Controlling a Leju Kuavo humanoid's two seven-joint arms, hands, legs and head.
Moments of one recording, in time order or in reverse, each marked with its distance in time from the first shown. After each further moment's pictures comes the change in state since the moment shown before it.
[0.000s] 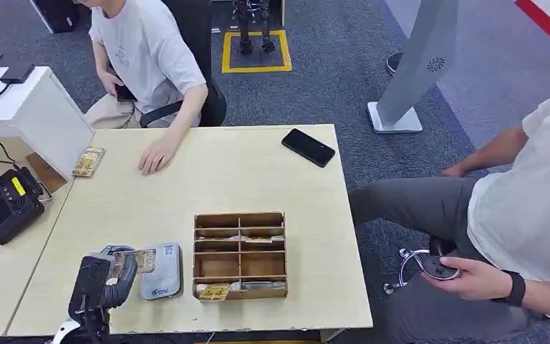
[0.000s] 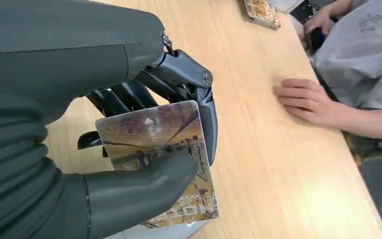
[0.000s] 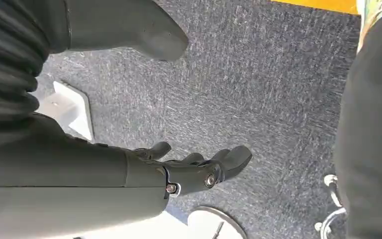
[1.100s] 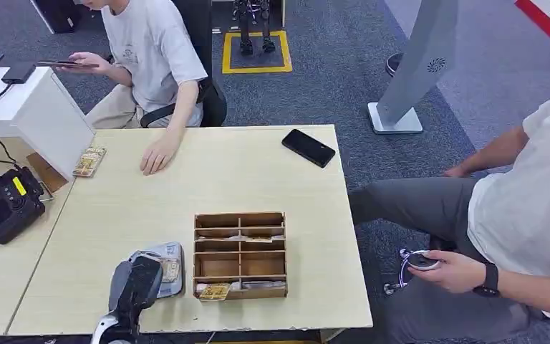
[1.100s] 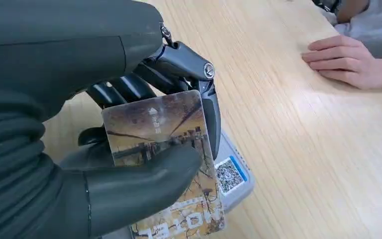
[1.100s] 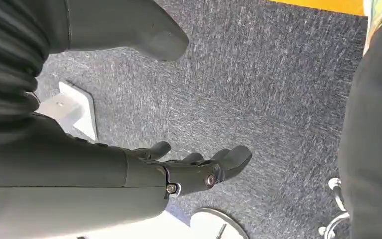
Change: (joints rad) left arm -0.084 -0.069 -0.093 0.239 -0.232 0.115 0.030; right arm -0.001 0.004 0.018 -0.003 0.000 0.007 0.029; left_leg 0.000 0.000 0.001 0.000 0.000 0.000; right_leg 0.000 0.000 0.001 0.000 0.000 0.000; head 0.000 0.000
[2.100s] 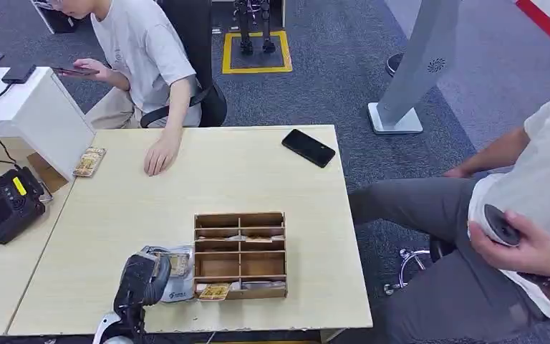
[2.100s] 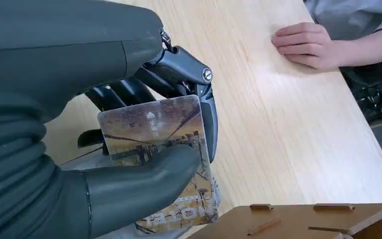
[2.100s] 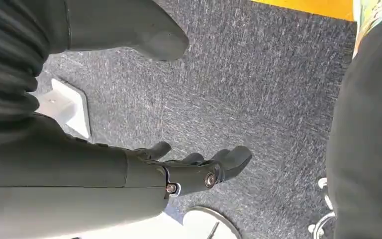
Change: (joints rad) left arm -0.001 -0.016 0.006 -0.040 0.164 -0.086 -0.106; right arm -0.001 -0.003 0.011 0.020 0.000 -0.017 -0.018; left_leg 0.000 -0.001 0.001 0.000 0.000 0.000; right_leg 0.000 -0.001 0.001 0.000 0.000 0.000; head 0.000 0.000
